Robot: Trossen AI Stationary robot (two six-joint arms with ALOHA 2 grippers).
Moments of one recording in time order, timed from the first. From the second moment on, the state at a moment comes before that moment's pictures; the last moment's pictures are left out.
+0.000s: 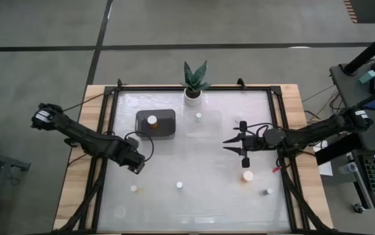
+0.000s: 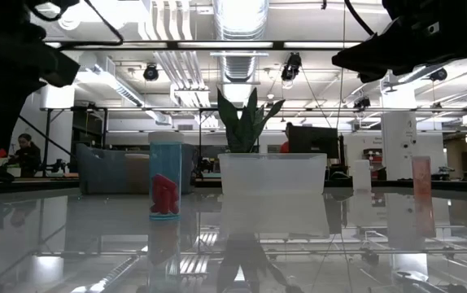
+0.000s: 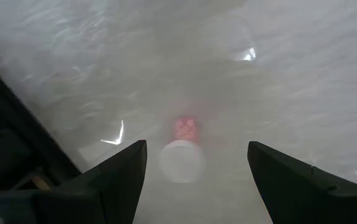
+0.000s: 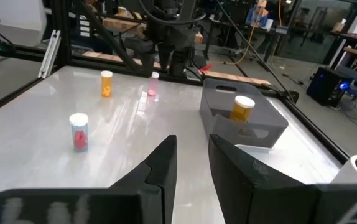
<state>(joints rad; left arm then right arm) -0.39 1.22 0.82 -1.14 -0.05 -1.41 0.18 0.95 0.27 0.55 0.16 -0.15</state>
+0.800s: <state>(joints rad) -0.43 1.15 0.71 -1.05 -0.02 -1.41 0.18 0.95 0.27 0.55 0.16 -0.13</state>
